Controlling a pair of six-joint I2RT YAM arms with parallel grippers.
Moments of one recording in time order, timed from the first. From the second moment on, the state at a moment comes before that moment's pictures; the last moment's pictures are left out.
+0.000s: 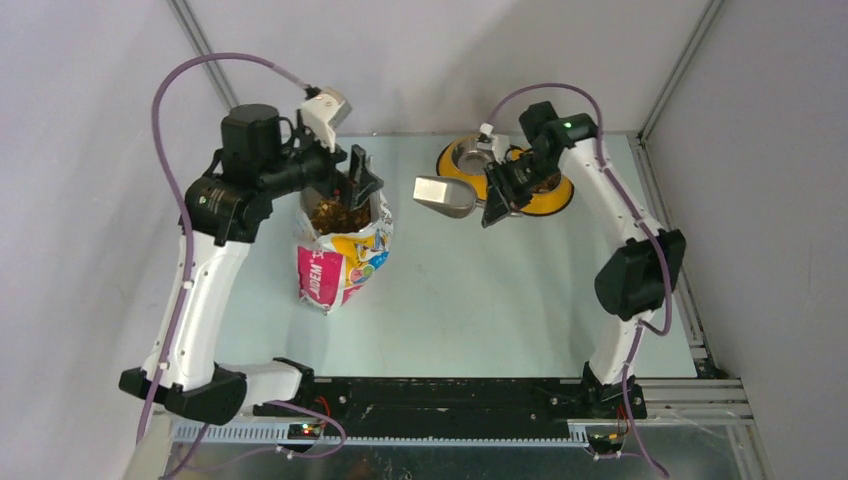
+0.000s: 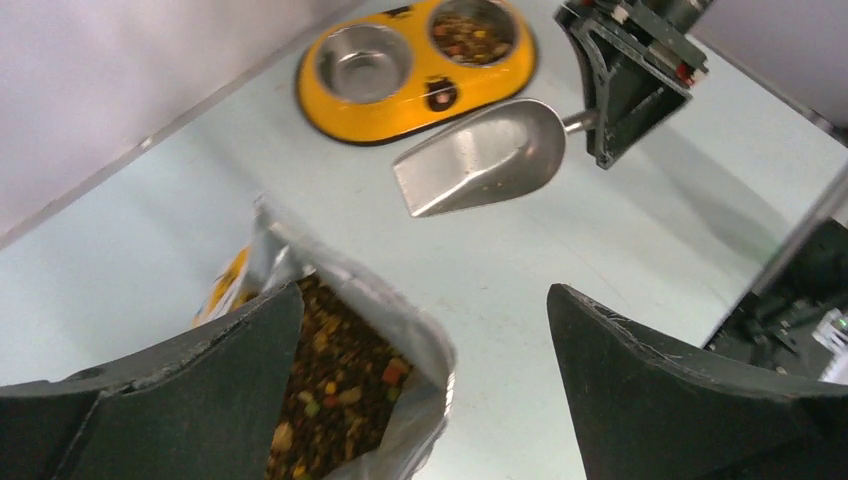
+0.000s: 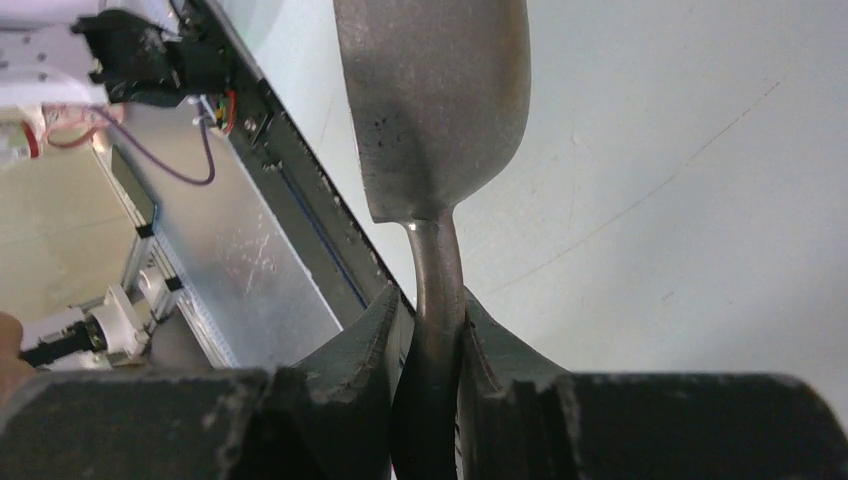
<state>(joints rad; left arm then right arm) -0.31 1.23 1.74 -0.90 0.39 0.13 0.35 1.91 1.95 -1.33 -0.74 -0.18</state>
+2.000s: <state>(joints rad) -0.50 1.48 1.70 -0.90 0.68 0.15 0.31 1.56 1.71 -1.31 -1.04 -0.38</state>
